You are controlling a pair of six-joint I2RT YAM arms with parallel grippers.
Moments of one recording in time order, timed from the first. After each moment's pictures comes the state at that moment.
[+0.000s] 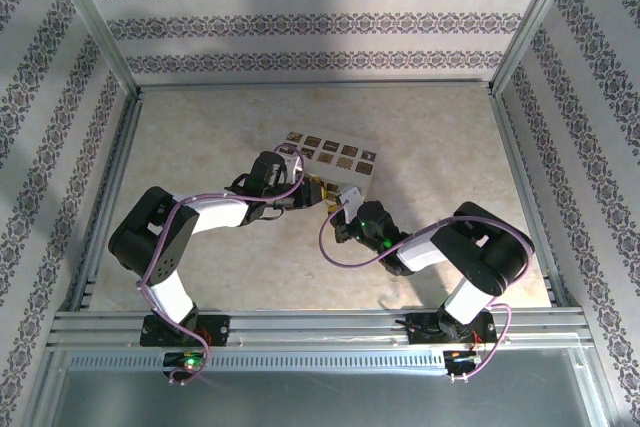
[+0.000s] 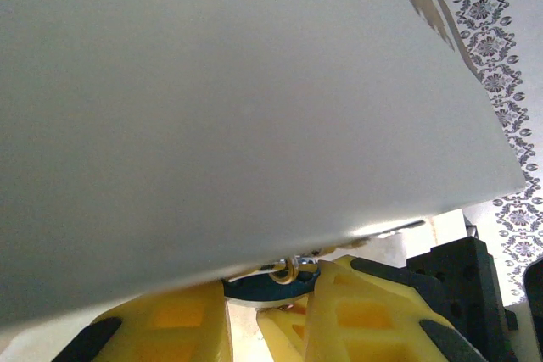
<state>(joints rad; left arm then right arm) -0.52 1.72 0.82 0.28 0.53 -0.72 0.76 1.66 0.37 0.86 0.02 0.18</state>
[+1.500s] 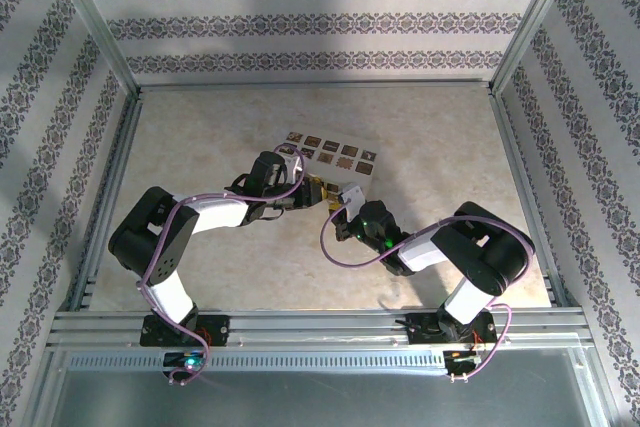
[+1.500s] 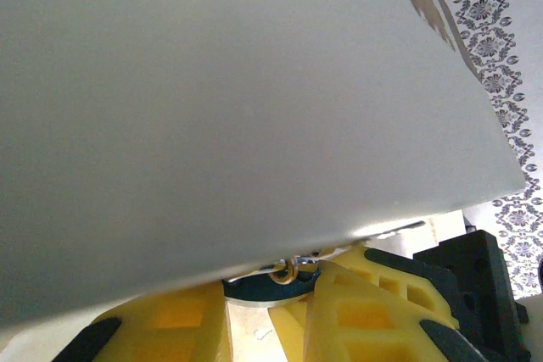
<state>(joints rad) -0.52 1.72 0.82 0.28 0.53 -0.72 0.74 1.65 0.37 0.89 0.02 0.19</state>
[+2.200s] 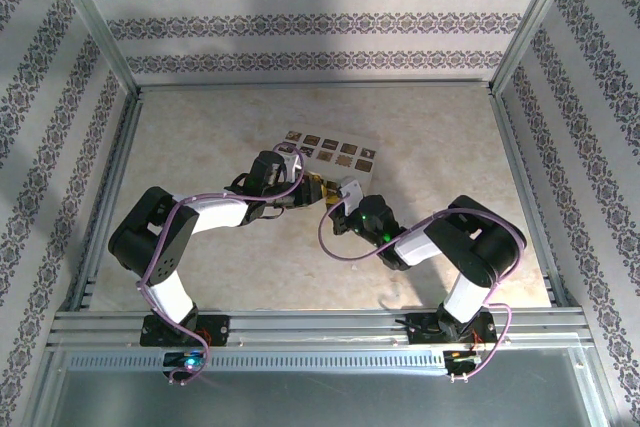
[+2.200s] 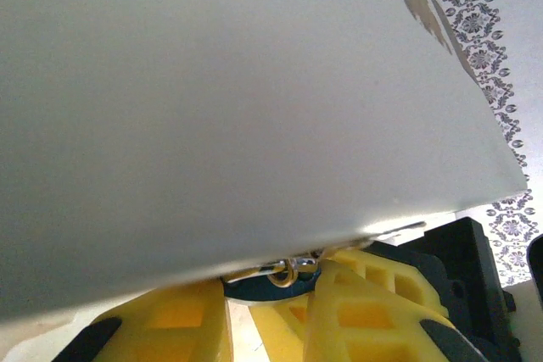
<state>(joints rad) -0.52 1.72 0.82 0.30 0.52 -0.74 0.71 1.71 0.41 0.95 -0.04 0.19</state>
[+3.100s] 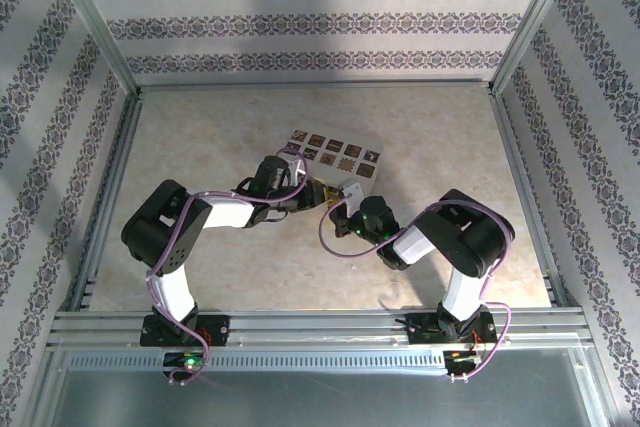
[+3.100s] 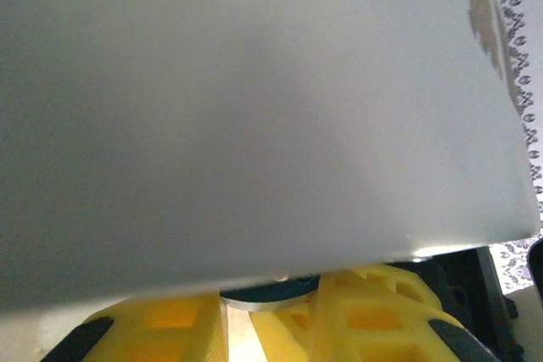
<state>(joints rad) -0.54 1.82 0.81 0.39 0.51 -0.80 0.68 1.80 0.40 1.01 -0.08 0.24</state>
